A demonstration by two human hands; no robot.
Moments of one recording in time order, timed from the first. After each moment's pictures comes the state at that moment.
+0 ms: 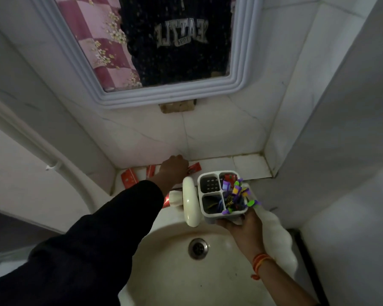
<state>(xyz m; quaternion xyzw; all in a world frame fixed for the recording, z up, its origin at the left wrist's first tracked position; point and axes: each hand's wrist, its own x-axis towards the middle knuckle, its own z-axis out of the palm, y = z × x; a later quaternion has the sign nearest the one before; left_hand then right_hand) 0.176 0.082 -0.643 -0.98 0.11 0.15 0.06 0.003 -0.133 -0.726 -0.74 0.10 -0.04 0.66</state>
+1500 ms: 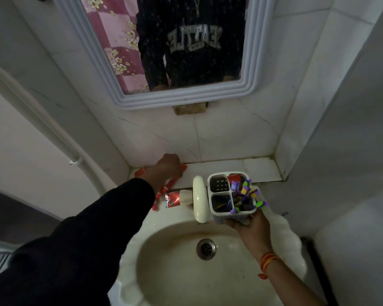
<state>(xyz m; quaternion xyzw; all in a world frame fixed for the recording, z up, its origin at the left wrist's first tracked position) 0.158 0.118 -0.604 -0.98 -0.06 0.17 -0.08 0.004 -0.135 -0.721 -0.75 0.08 -0.02 0.66</state>
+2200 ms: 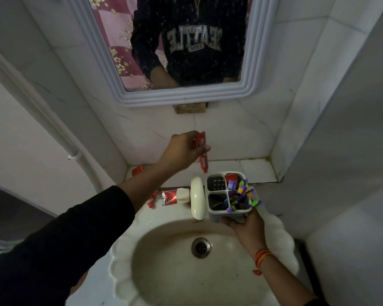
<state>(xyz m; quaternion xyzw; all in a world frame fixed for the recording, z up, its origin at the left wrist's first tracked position) 0.117 0.074 -0.528 -0.94 0.09 -0.03 -0.33 0.001 -0.135 -0.705 -0.78 0.09 -0.01 0.62</state>
